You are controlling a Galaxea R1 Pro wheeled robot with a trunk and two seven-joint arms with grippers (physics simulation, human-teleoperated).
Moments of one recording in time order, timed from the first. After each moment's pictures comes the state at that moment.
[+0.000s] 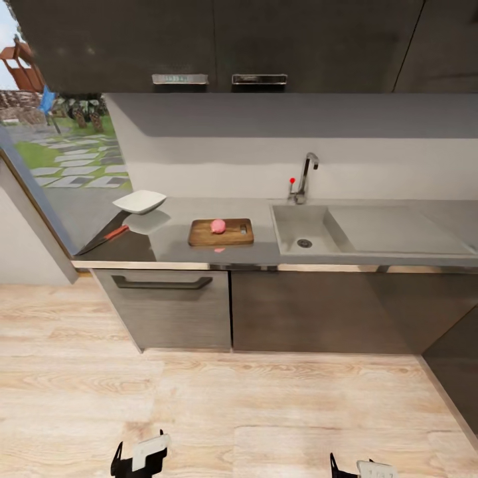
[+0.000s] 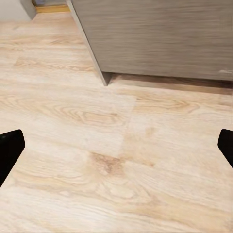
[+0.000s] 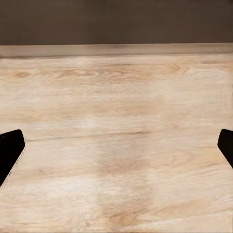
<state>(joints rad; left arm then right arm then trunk) -0.46 -0.11 -0.39 0.08 0.26 -0.84 0.53 -0.20 -0.05 -0.01 -0.37 -0.06 -0.53 -0.09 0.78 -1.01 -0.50</state>
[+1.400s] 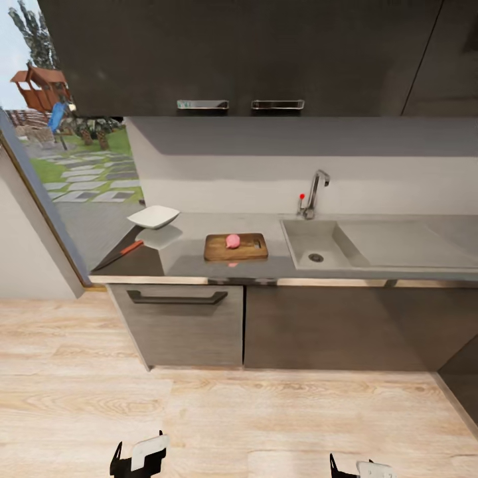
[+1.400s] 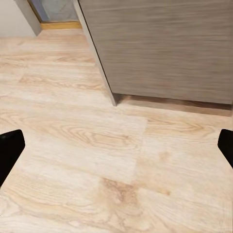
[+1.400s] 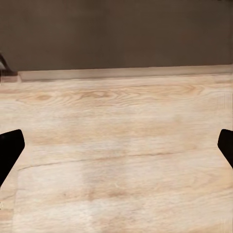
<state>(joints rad) -0.46 -0.10 -0.39 0.08 0.27 -0.83 0.51 -0.20 -0.05 -0.01 -0.37 -0.06 -0.53 -0.09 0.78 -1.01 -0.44</state>
